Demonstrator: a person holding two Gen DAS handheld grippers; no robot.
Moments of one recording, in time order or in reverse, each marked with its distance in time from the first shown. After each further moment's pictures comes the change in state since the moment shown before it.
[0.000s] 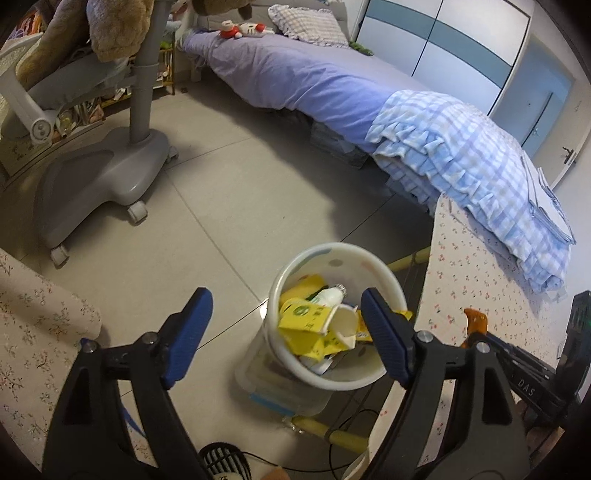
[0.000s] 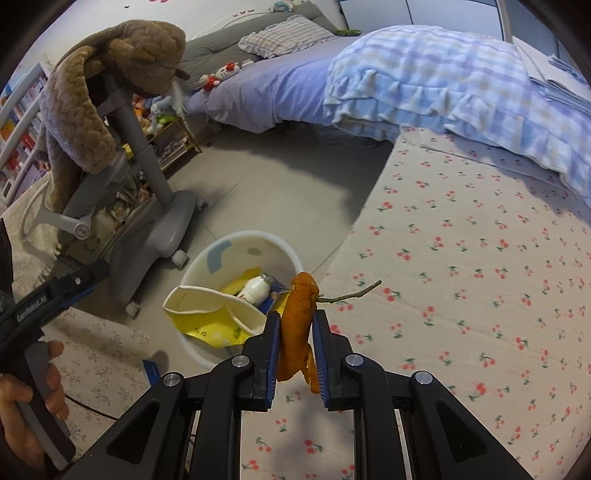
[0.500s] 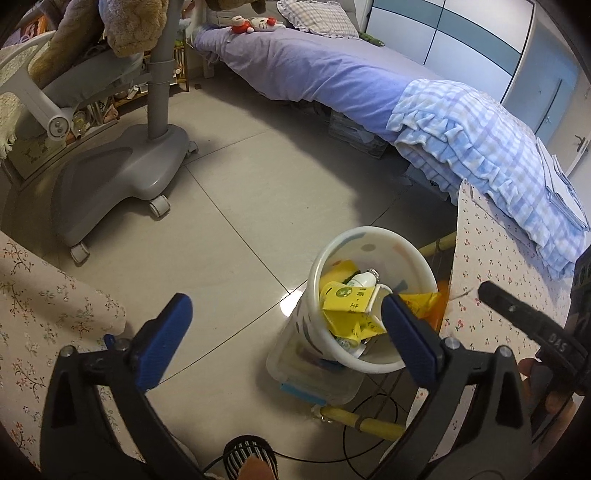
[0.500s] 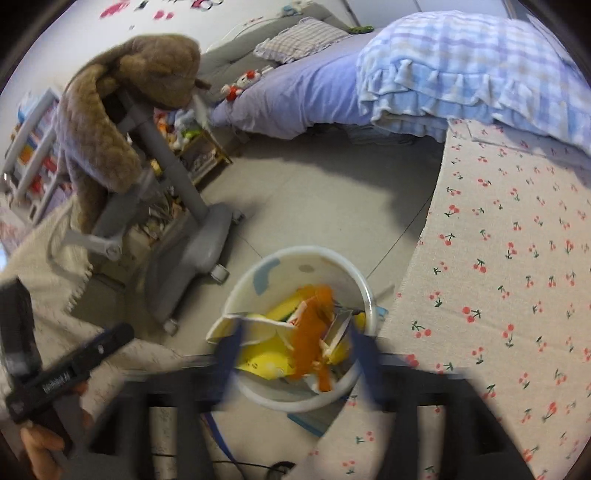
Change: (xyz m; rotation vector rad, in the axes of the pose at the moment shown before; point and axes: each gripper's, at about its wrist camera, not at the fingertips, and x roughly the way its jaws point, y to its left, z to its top) left arm -0.003 0.018 -0.008 0.027 0.021 0.069; right arm 0.032 0.018 0.014 0.080 -0.047 0.165
